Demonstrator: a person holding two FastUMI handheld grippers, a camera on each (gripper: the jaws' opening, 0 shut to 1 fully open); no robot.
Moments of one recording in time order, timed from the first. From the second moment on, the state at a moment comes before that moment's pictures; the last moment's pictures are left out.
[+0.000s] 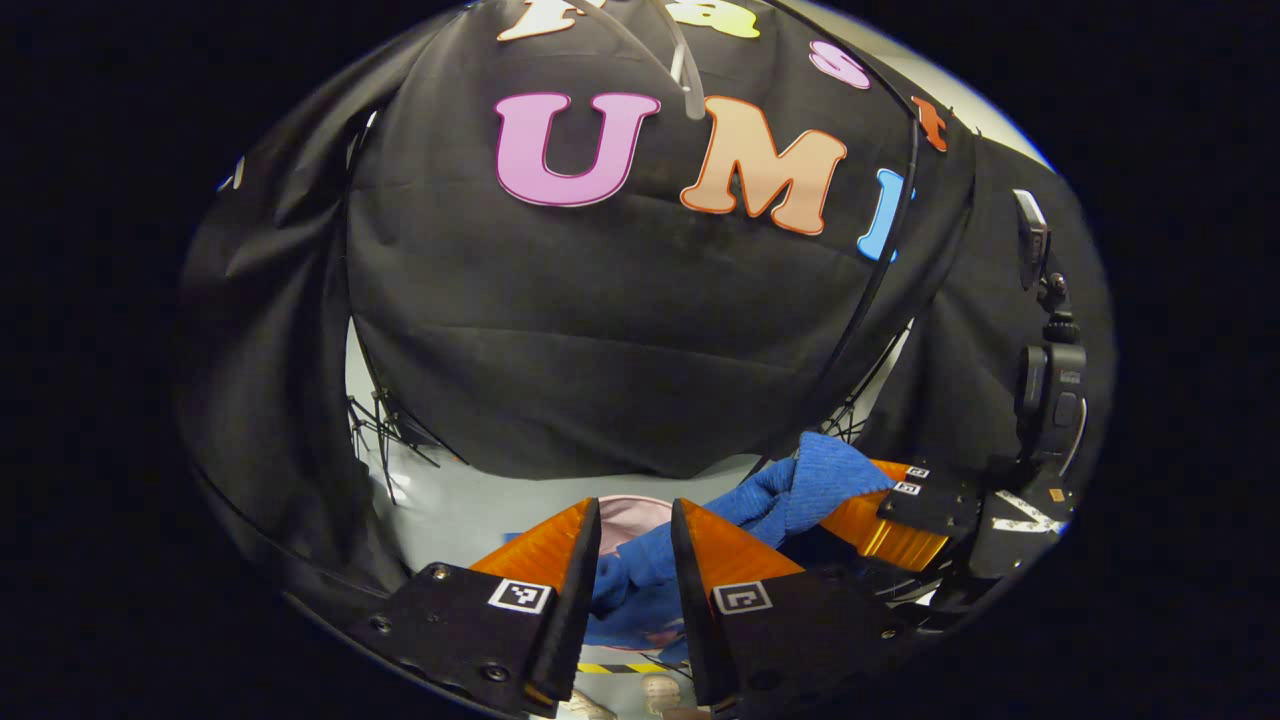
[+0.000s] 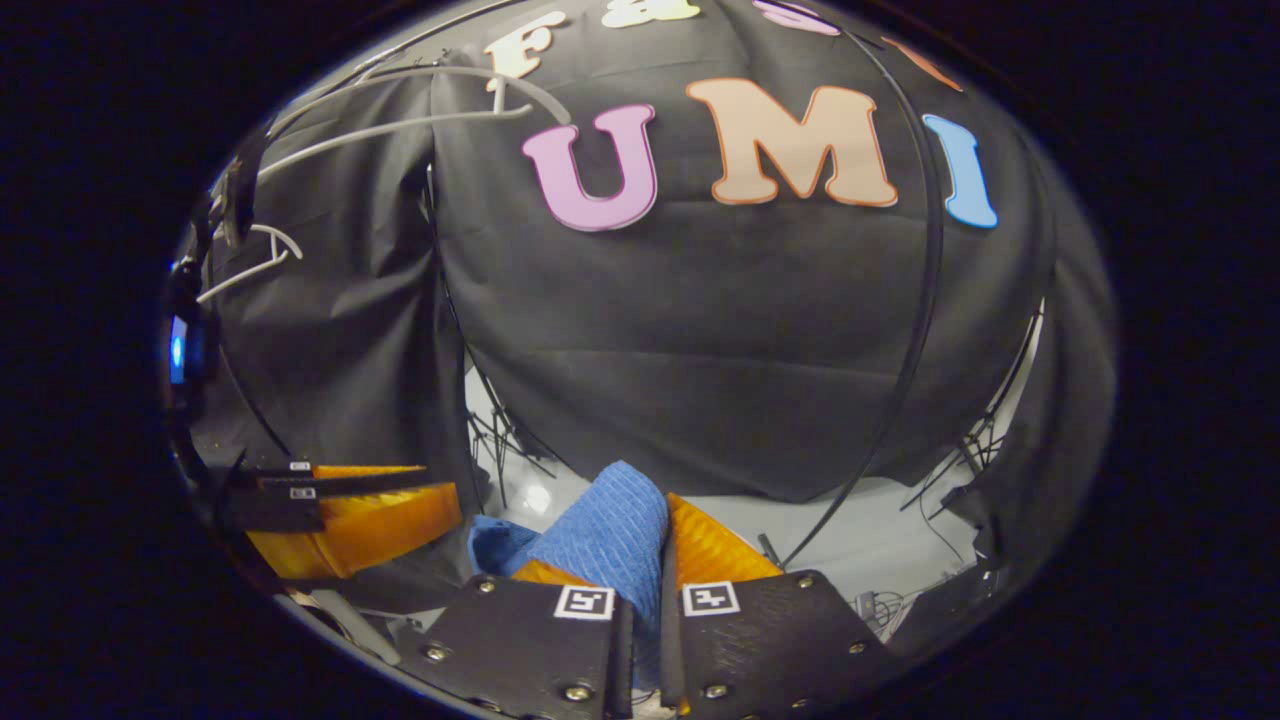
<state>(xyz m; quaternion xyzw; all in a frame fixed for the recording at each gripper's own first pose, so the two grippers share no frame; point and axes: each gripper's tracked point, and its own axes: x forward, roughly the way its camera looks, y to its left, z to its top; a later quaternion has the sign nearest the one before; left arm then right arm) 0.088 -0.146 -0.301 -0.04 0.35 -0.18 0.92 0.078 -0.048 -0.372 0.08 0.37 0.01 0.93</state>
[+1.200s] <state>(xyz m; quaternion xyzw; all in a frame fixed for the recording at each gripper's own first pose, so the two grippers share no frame) 0.114 -0.140 -0.232 -0.06 0.27 -0.18 0.94 0.121 -0.038 -0.284 0.08 0.27 0.02 0.96</state>
